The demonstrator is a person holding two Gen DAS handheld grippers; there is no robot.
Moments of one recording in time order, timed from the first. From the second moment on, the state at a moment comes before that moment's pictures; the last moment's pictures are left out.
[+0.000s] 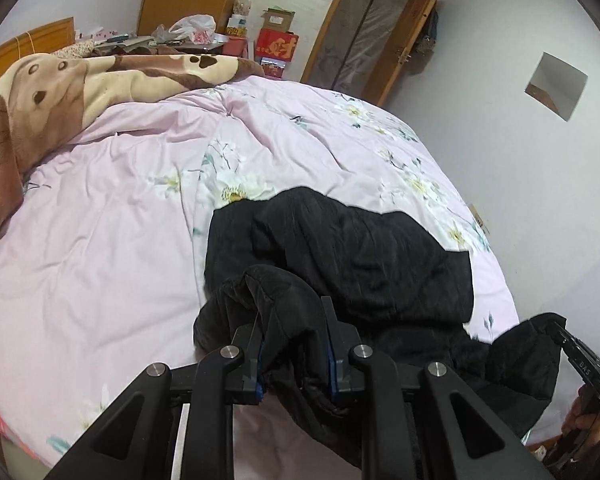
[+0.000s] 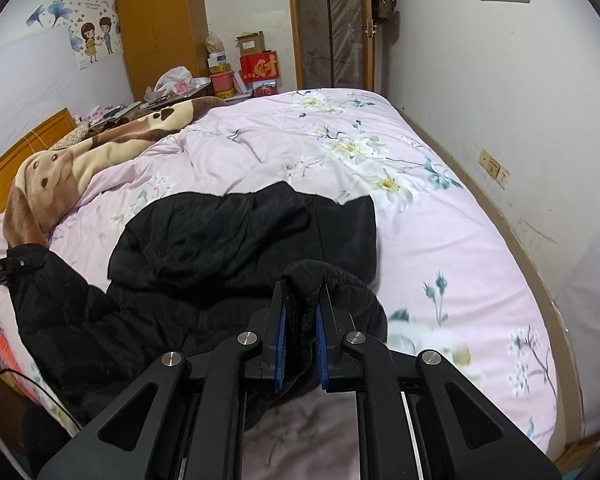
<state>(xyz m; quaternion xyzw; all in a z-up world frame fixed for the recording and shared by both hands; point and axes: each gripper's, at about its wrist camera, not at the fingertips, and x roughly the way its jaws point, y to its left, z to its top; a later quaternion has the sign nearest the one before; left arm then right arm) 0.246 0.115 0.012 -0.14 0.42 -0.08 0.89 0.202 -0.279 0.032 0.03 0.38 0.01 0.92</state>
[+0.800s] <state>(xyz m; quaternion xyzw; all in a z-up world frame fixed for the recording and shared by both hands) 0.424 0.129 0.002 -0.15 0.44 -0.03 0.88 0.393 -0.317 0.021 0.08 0.47 -0.03 0.88</state>
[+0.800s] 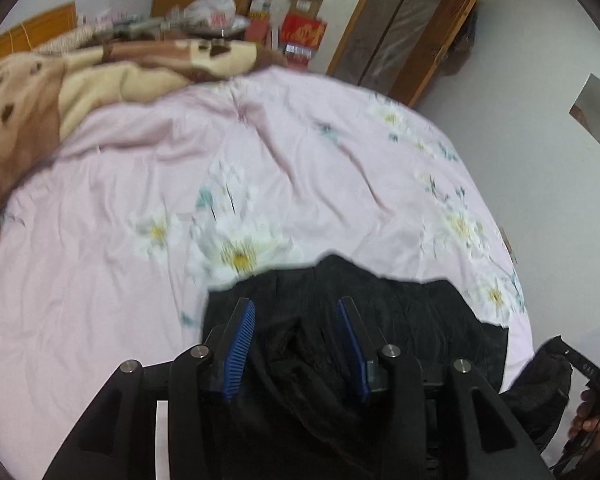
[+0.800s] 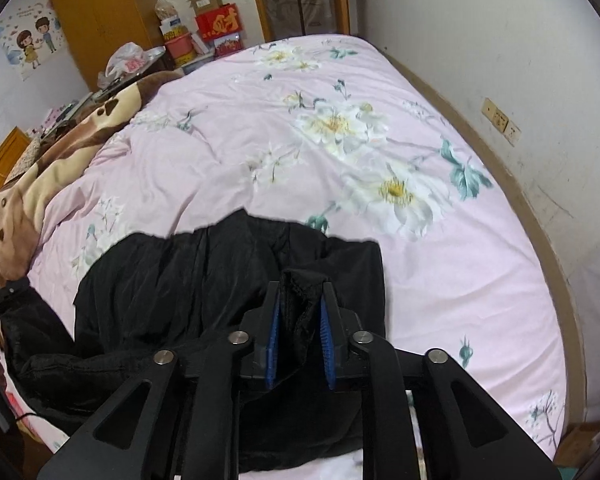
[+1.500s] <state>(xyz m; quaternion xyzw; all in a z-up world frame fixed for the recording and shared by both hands) 0.422 0.150 -0.081 -0.11 0.49 -0.11 0.86 0.368 -0.384 -0.026 0.09 0.44 0.04 0.89</state>
